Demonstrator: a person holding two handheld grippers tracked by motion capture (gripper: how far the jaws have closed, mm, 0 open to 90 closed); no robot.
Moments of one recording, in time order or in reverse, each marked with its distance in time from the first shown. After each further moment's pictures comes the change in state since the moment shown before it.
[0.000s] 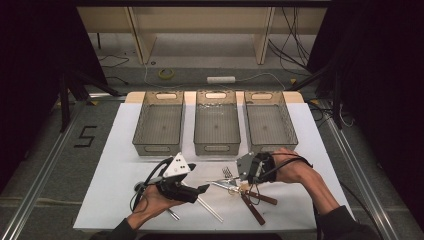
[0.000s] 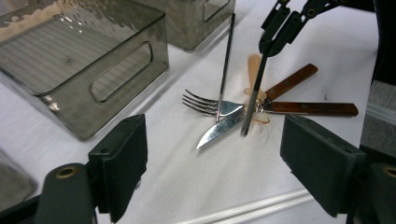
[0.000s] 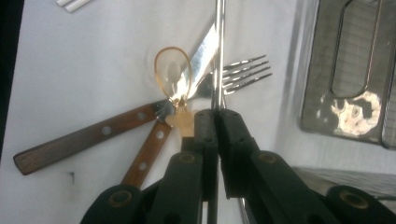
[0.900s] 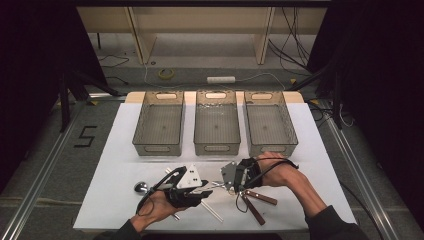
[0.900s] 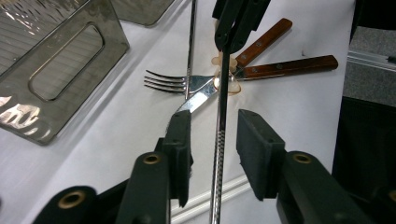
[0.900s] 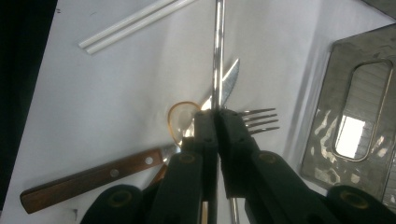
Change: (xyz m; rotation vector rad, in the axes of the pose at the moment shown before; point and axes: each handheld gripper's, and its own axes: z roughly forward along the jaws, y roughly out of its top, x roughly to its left) left arm -0.017 -0.004 0.010 0.102 -0.065 0.137; right arm 0.009 0.036 0.006 0.000 0.021 -0.079
